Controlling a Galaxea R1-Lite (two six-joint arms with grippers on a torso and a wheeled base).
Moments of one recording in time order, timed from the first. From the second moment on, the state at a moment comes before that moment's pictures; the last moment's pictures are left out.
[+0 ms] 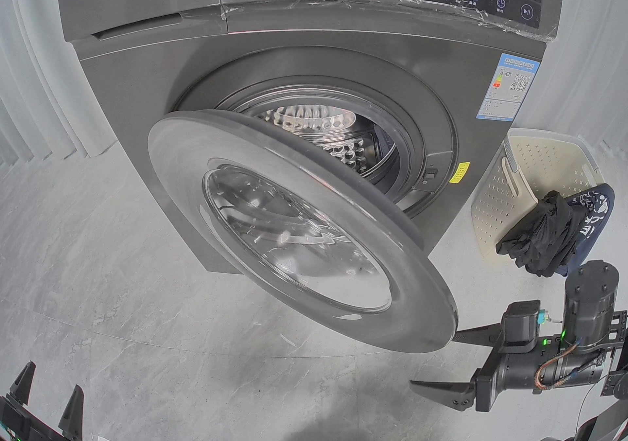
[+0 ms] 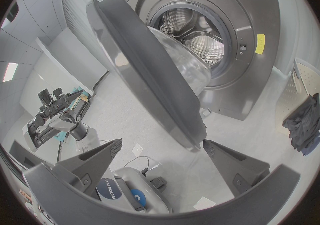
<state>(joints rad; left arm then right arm) -0.01 0.02 -0.02 0.00 0.01 -0.04 0.76 1.40 -0.32 -0.60 0.11 0.15</state>
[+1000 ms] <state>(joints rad) 0.00 0.02 -0.02 0.00 0.01 -0.04 0.45 1.52 -0.39 -0.62 0.09 0.08</state>
